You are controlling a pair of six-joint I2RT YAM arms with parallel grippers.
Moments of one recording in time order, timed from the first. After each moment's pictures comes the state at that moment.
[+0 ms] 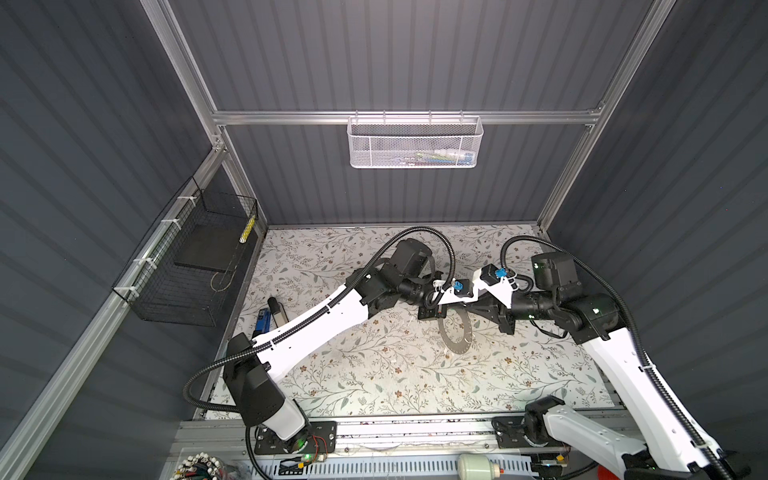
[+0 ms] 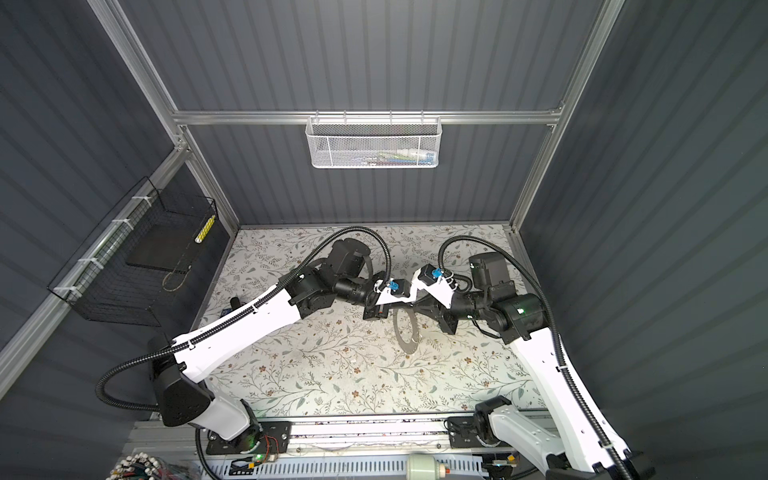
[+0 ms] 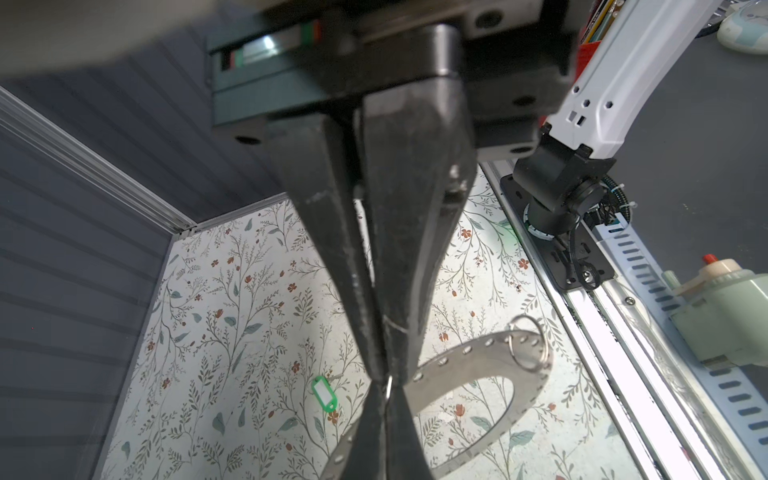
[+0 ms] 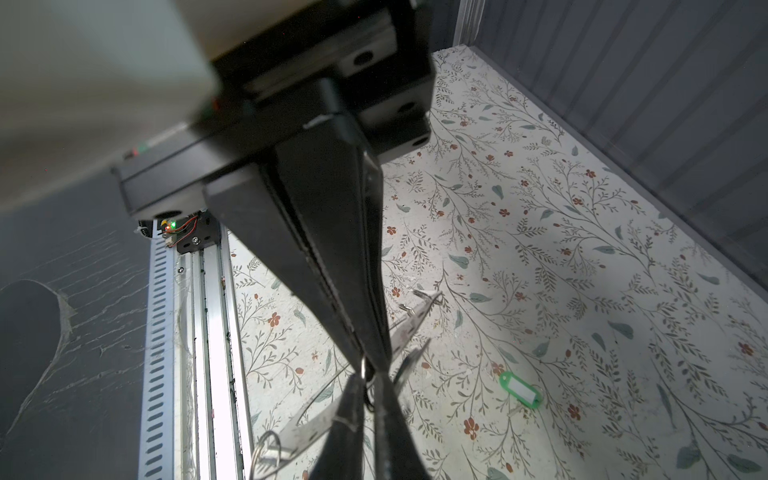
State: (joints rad) left arm -0.93 1.58 1.55 -0.58 0.58 0.72; right arm 0.32 1.00 1.17 -0.94 -0.73 -0.56
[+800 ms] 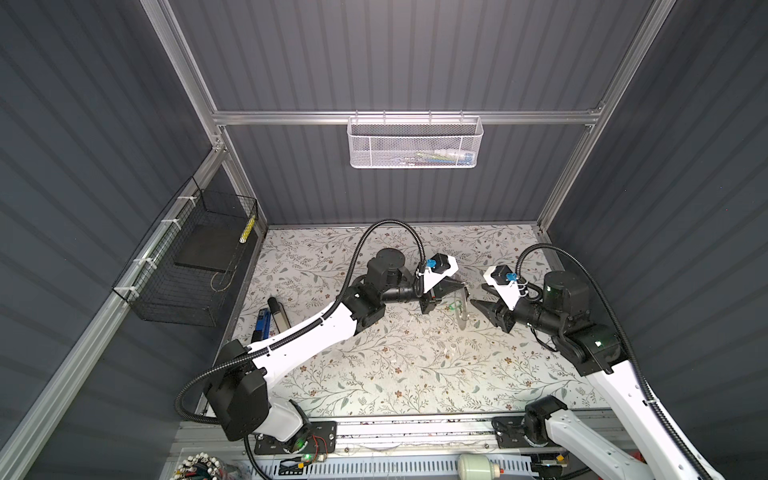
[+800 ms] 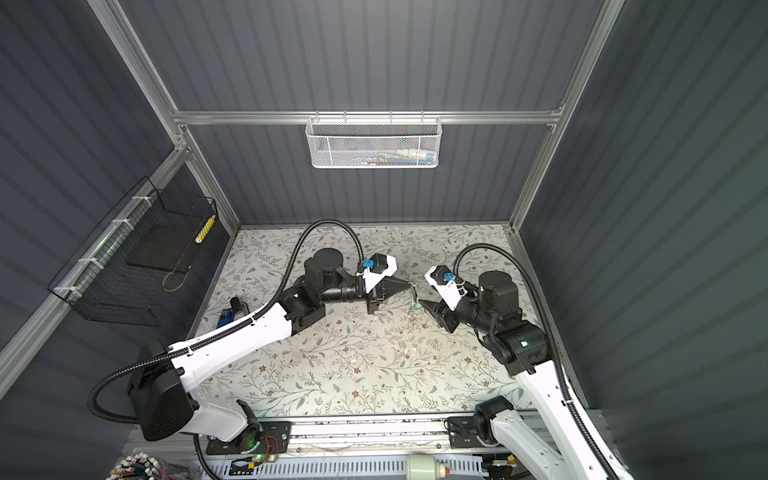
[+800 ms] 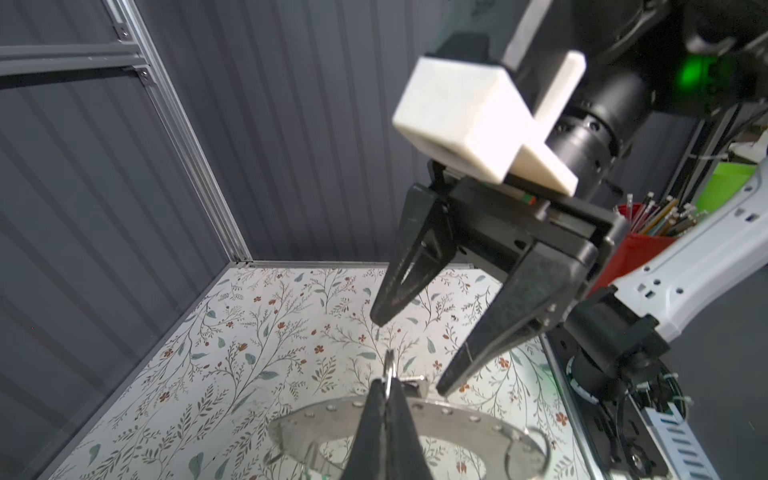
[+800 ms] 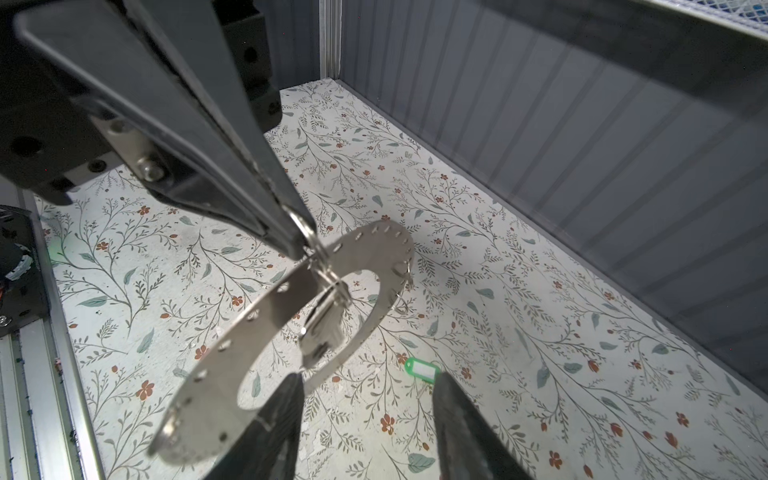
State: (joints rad) left arm -0.86 1.47 1.18 0.18 0.60 0.18; right arm 0.33 0.80 0.93 -0.57 -0.43 -0.35
